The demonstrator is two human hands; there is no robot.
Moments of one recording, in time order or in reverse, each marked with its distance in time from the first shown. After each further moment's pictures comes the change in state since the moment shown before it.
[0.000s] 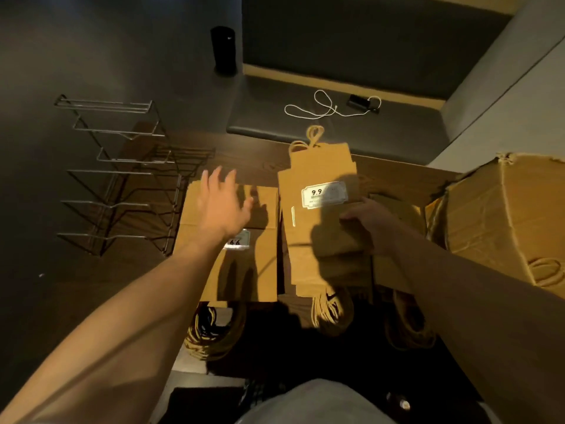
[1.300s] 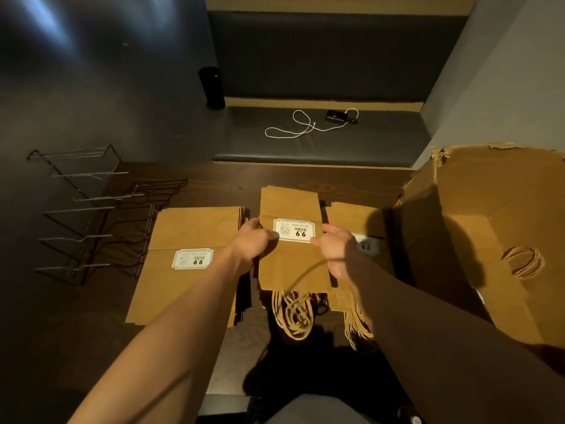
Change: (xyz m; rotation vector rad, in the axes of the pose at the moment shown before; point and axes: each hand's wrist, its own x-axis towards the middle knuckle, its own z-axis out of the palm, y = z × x) left_hand -0.040 0.150 0.041 -1.074 -0.379 -0.437; right_hand 0.004 0.047 -0.047 0.134 0.206 0.007
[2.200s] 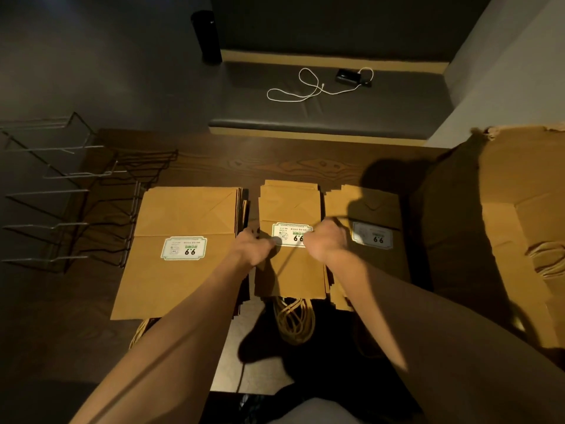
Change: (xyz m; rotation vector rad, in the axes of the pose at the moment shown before) left_hand 0.045 -0.042 -0.005 0.468 0.062 -0.160; right_hand 0.033 0.005 0.031 -0.770 0.119 0.018
